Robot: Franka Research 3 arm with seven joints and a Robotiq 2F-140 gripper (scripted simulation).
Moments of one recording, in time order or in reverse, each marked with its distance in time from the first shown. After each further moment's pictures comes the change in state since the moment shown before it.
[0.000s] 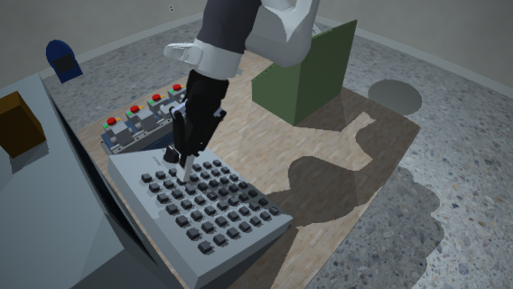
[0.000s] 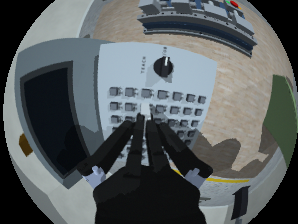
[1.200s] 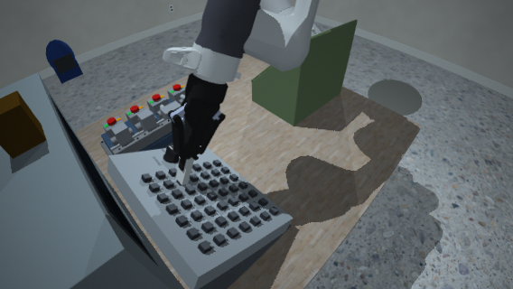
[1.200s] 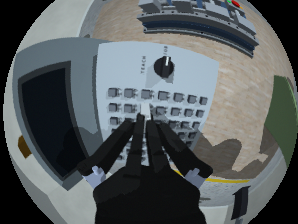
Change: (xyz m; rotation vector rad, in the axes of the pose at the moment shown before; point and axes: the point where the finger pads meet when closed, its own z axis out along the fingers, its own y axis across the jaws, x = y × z) arm 0.000 0.000 0.008 0.000 0.000 0.000
